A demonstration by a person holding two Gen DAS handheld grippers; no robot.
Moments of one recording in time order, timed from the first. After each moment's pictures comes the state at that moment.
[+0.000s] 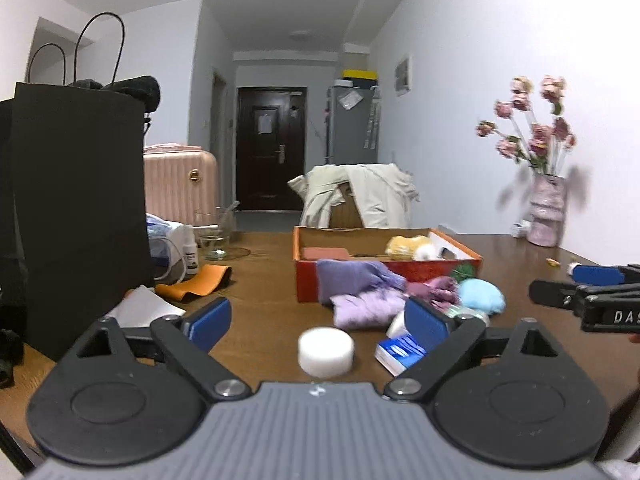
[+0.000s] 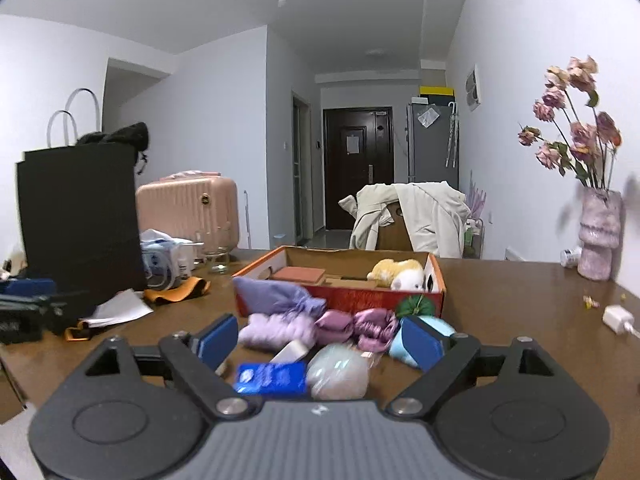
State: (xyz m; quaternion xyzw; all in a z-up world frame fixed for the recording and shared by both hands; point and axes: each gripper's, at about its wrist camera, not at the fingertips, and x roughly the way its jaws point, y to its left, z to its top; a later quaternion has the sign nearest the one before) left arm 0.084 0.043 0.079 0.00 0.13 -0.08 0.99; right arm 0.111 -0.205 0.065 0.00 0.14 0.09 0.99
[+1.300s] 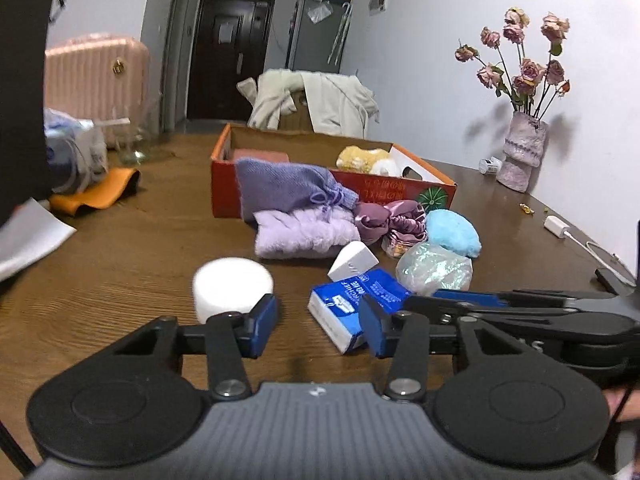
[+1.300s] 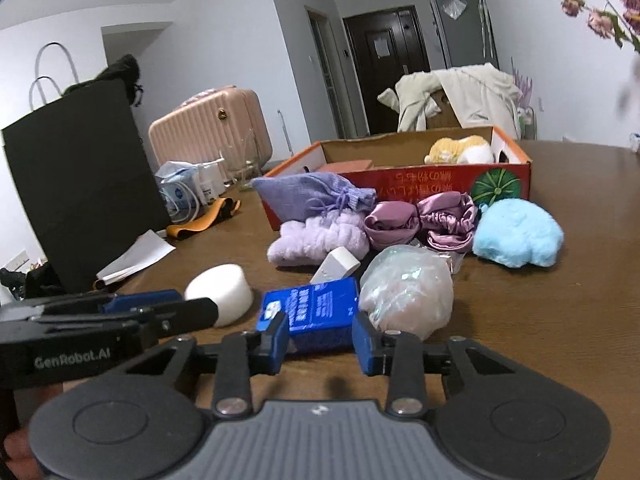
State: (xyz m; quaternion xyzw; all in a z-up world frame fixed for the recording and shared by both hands) left arm 0.197 -0.001 0.022 -0.04 0.27 -0.15 0.95; right arm 0.234 -0.197 -0.004 0.07 0.29 0.17 0.94
